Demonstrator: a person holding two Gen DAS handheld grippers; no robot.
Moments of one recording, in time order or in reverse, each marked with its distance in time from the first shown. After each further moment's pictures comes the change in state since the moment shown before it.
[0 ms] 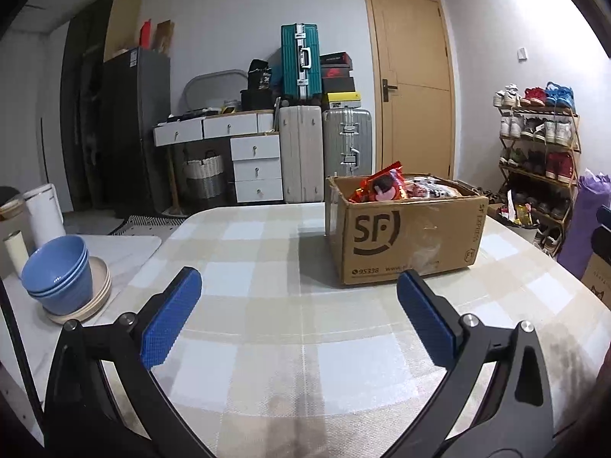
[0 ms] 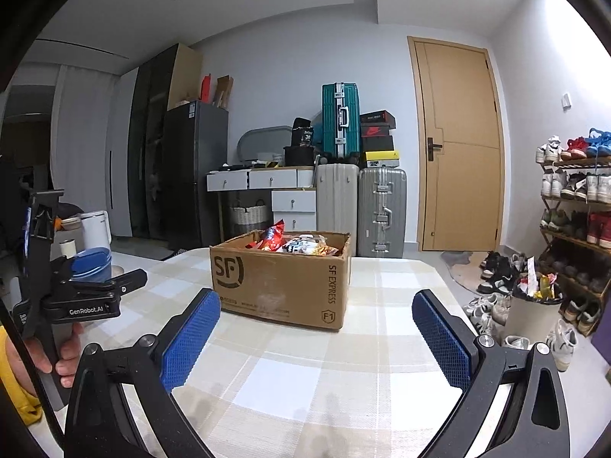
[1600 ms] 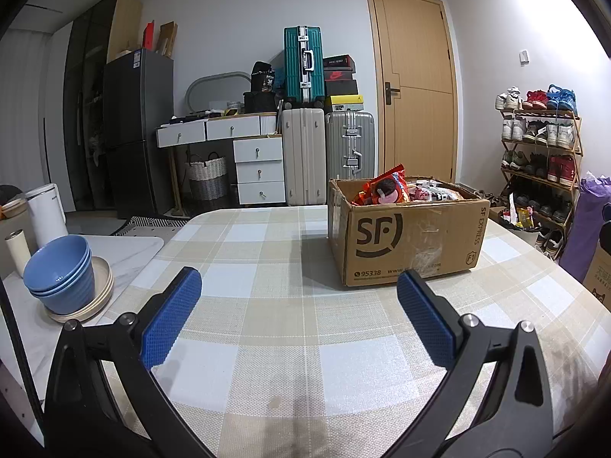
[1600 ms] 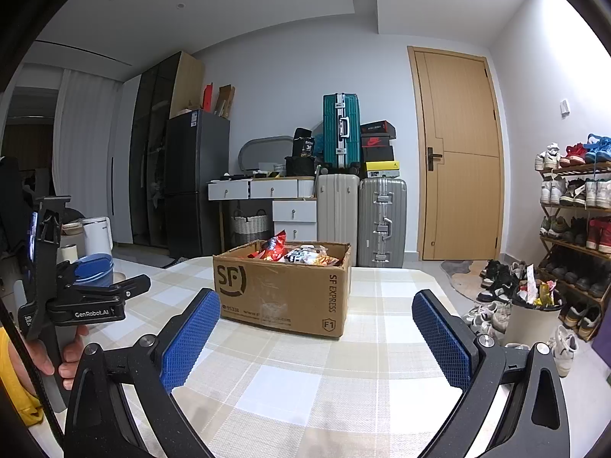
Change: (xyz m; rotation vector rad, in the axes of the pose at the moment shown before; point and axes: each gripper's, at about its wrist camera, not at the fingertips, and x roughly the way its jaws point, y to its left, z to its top) left arm -0.015 0.000 0.003 -0.003 -0.013 0.005; right arm -0.012 -0.001 0.001 0.002 -0.042 0.002
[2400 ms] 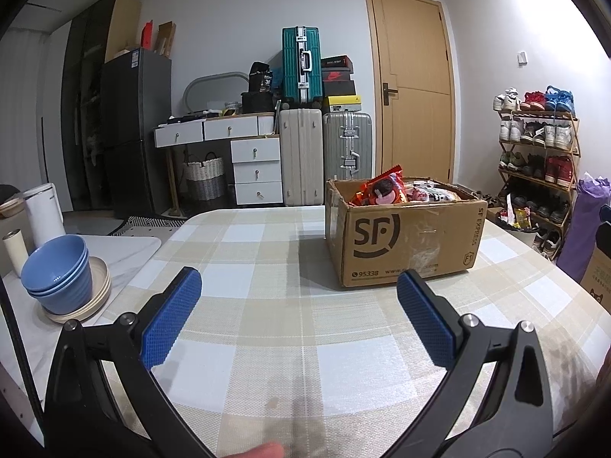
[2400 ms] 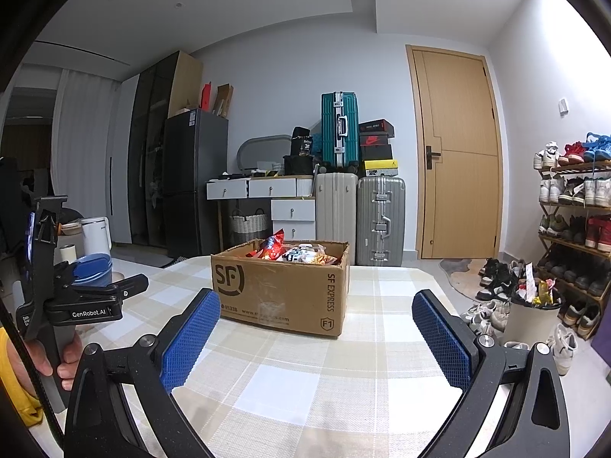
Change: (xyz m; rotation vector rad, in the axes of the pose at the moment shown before) left arm 0.000 -0.008 -0.004 -0.005 -0.003 -0.005; right arm 0.000 -0.001 0.000 0.003 0.003 0.003
